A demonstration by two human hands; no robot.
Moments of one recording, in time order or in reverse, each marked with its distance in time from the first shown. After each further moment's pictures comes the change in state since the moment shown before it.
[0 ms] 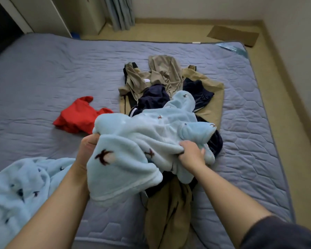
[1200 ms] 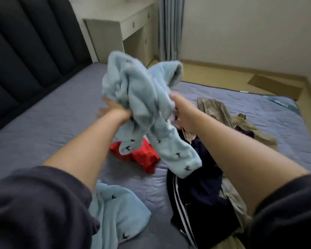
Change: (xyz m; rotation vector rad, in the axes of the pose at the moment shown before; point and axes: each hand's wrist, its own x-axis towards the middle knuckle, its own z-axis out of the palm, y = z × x) left_hand 0.091 0.239 -0.141 0.846 0.651 0.015; right_hand 0.069 -0.393 -0.067 0.885 -0.341 -0.202
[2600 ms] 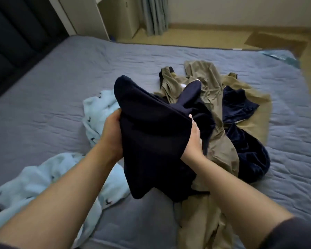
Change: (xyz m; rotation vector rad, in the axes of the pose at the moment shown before) left_hand -0.176 -0.050 0.119 -1.137 -0.528 -0.032; right_hand -0.087 0.234 -0.088 -0.549 0.384 -0.100
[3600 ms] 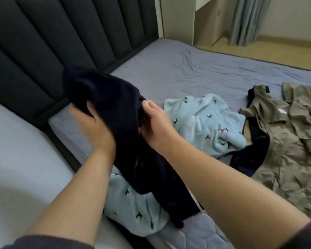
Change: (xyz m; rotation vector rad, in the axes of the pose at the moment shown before) left_hand -0.046 0.155 -0.271 0.625 1.275 0.865; right_hand -0.067 -0.315 0.240 1.216 -0.868 0.236
